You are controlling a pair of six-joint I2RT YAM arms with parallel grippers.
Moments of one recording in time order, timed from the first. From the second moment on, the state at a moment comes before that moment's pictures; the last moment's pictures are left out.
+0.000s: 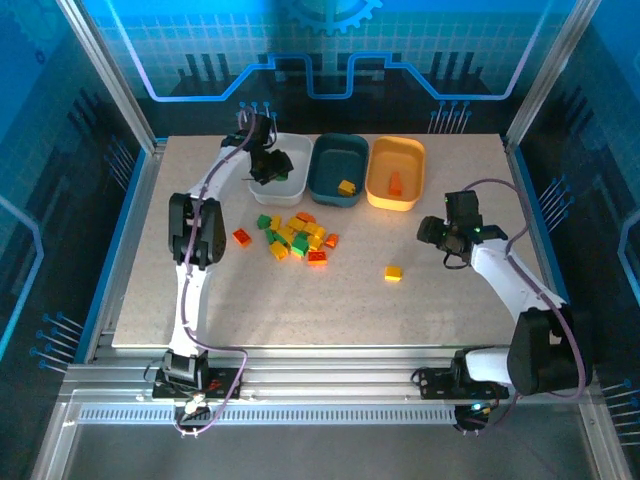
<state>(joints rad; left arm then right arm) -0.16 2.39 2.16 -0.80 0.18 -0.61 0.09 1.29 0.86 -0.53 0.07 0.47</state>
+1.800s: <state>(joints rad) -0.08 1.33 0.70 -0.18 0.30 -0.85 0.46 1.61 0.92 -0.65 0.13 0.57</state>
